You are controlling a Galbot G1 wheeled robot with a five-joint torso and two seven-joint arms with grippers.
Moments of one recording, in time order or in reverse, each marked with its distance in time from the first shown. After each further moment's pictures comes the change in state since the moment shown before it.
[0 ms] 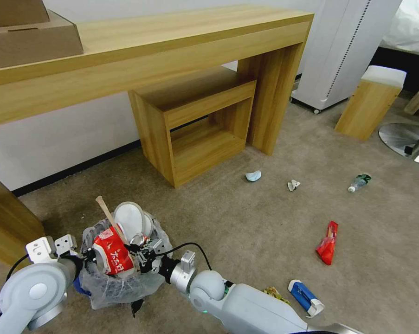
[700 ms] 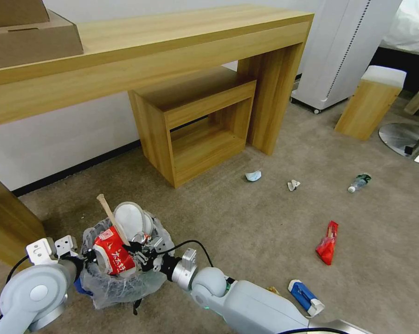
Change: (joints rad) left arm 0.004 -0.021 0.005 -0.001 0.019 0.005 0.001; right arm 0.019 -0.004 -0.005 0.002 0.013 0.002 -0.036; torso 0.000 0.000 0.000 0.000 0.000
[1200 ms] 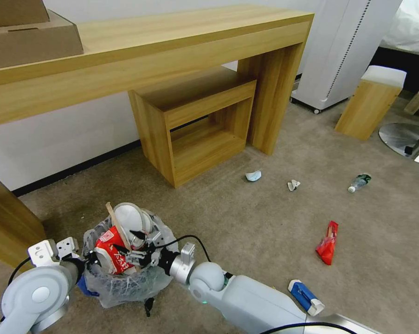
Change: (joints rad) left arm 0.001 -0.005 0.002 0.001 0.004 0.005 0.002; right arm 0.048 0.015 0.040 0.024 0.084 0.035 -0.009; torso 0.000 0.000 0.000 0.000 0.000
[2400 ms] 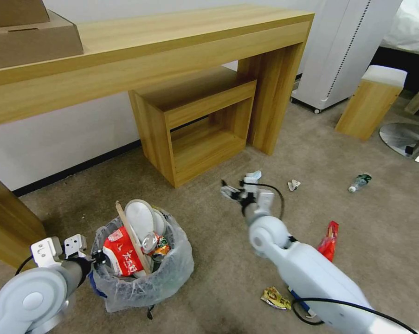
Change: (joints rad) left arm 0.041 0.013 -0.023 -0.116 -0.049 0.057 0.018; right arm -0.150 -0.320 0.483 0.334 0.040 -0.456 0.765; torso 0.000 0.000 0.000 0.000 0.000
